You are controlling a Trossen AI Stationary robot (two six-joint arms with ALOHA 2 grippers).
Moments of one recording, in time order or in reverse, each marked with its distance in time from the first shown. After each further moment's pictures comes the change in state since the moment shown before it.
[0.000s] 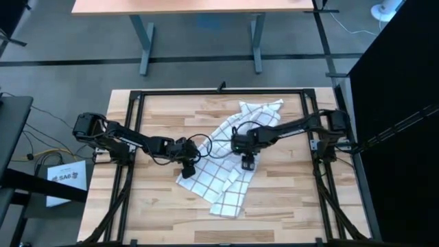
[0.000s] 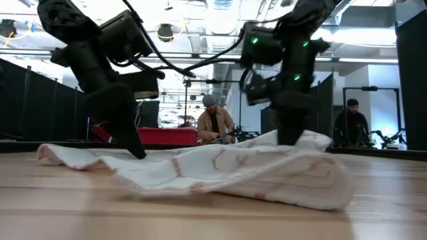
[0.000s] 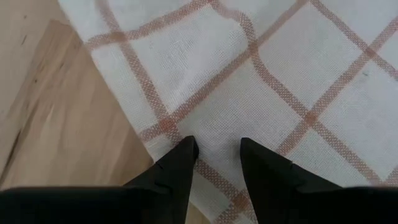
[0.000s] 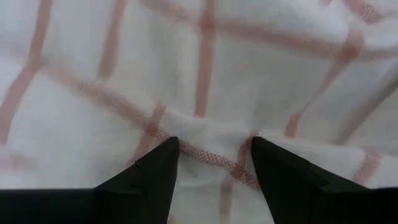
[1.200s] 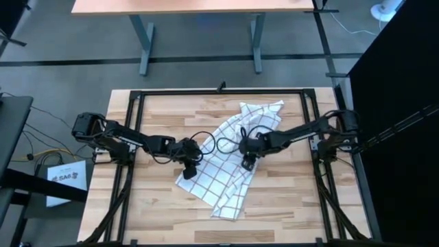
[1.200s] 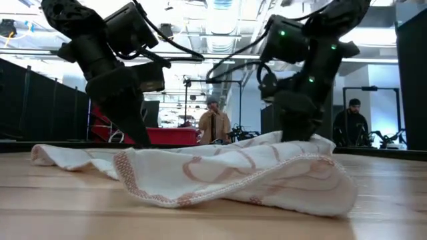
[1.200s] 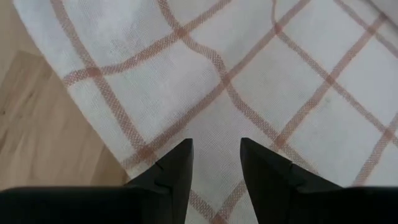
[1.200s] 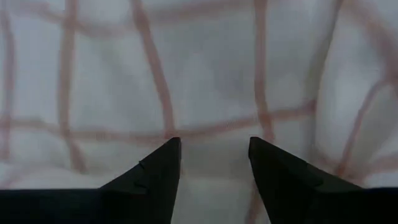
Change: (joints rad) left arm 0.007 -0.027 0.059 0.003 0.067 0.026; right arm 0.066 -0.087 -0.213 0.268 0.093 0.353
